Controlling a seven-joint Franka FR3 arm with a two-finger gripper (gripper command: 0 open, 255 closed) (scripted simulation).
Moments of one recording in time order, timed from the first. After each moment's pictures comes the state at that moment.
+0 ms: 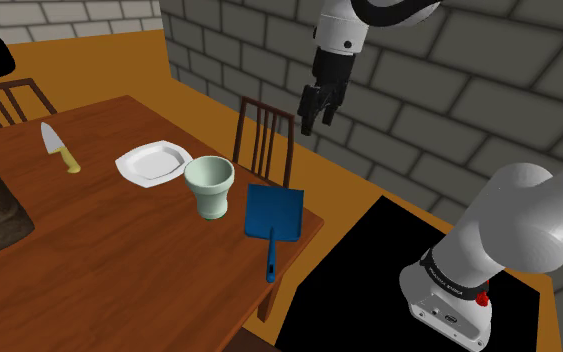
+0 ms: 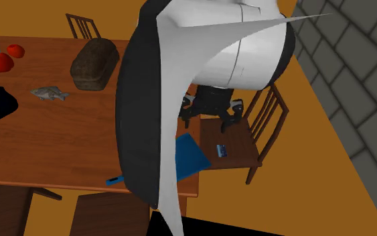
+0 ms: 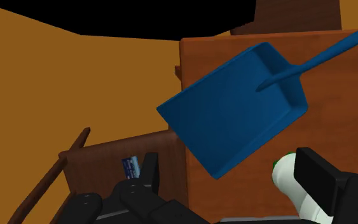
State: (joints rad) arm 0.08 -0.44 0.10 -2.34 0.15 1.86 0.04
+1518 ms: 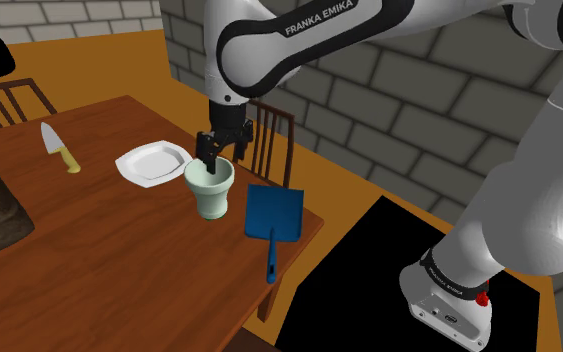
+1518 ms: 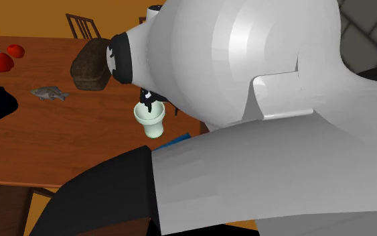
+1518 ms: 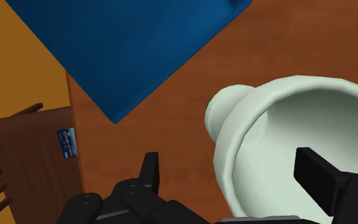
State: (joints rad) arm 0.18 0.17 0.25 -1.98 0.08 2.12 0.28
